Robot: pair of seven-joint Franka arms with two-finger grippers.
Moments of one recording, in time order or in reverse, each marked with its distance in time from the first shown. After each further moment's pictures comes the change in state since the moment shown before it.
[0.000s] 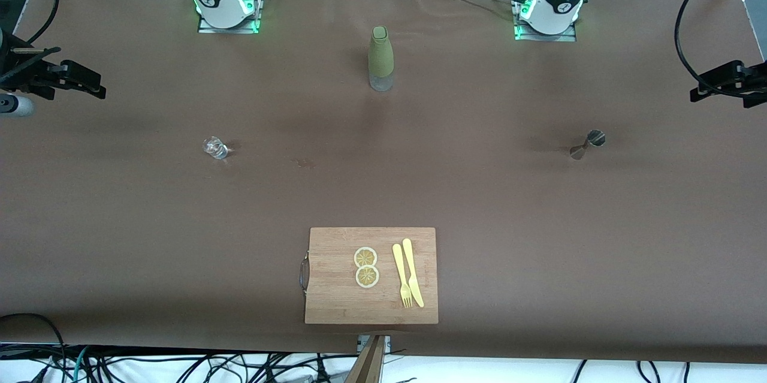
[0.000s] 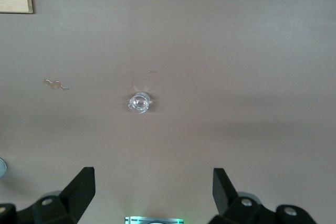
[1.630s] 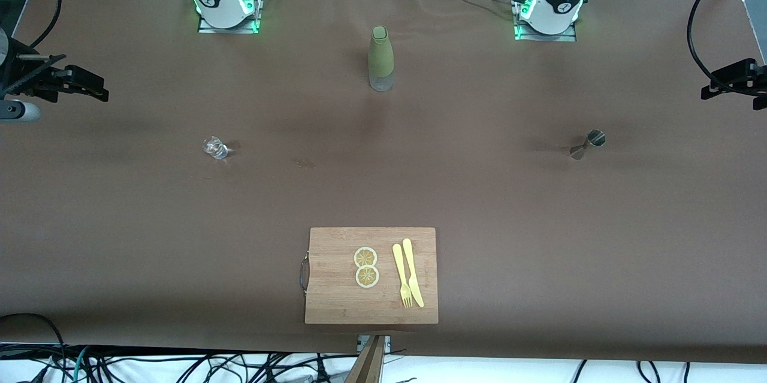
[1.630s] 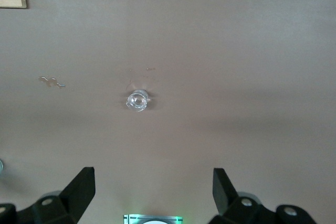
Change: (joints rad) left arm 0.001 0.006 0.033 -0.012 0.000 0.000 0.107; right arm -0.001 0.022 0.001 0.000 -0.004 -0.003 0.000
